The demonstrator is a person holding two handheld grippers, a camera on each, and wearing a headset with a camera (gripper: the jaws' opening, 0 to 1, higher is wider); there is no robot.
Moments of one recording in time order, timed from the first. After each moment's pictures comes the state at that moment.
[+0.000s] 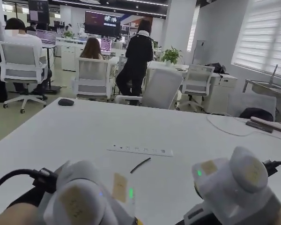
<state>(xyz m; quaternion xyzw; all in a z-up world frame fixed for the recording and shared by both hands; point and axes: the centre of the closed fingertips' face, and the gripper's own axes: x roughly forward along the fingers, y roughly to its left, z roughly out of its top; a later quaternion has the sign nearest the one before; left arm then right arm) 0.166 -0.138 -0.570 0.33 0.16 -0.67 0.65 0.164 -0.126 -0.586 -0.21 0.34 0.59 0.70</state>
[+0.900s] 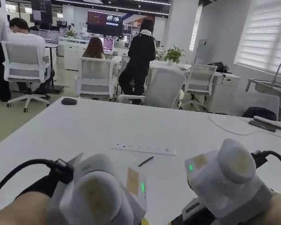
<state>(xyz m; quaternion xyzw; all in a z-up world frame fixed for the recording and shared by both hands) 0.173 -0.136 -0.570 0.32 0.20 -0.66 0.65 0.170 -0.123 -0.589 -0.27 0.35 0.57 0.70</state>
